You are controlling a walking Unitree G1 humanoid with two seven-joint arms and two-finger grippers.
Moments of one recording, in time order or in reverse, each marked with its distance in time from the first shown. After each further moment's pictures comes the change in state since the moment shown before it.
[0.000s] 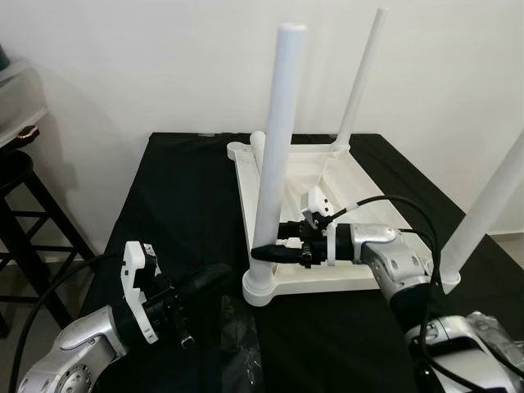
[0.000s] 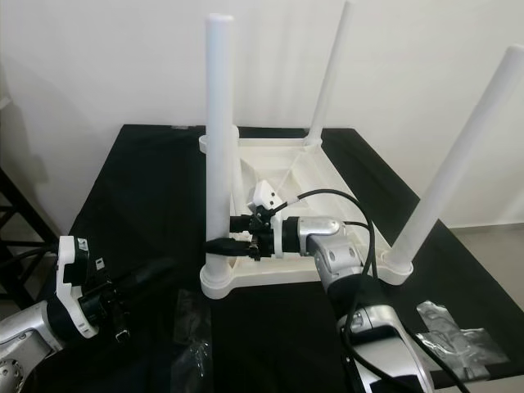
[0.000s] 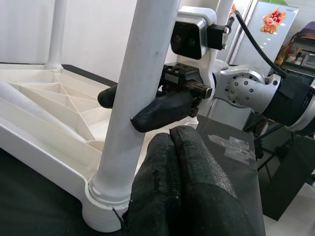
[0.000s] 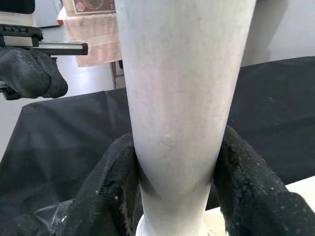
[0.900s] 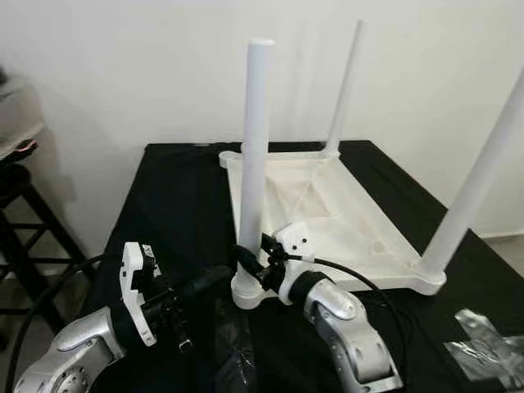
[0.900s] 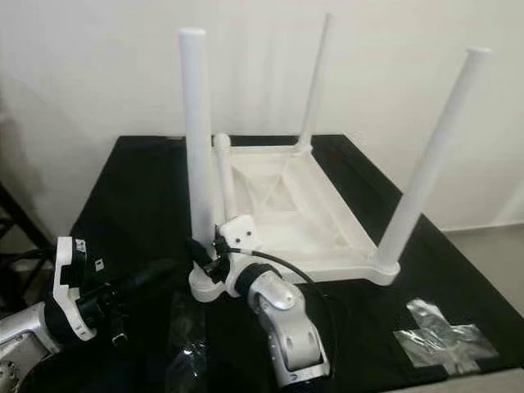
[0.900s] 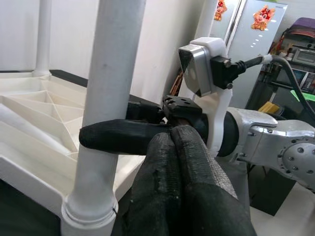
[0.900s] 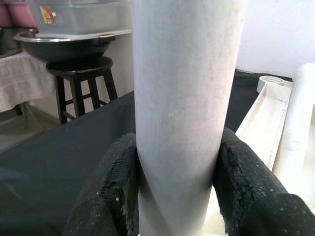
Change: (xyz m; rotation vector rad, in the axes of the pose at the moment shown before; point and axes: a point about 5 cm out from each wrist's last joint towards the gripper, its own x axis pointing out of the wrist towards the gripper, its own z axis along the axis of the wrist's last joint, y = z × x) left arm -0.003 -0.003 0.002 -0.011 0.001 -0.014; right arm 0.052 0.071 -0.025 0.085 -0.088 -0.668
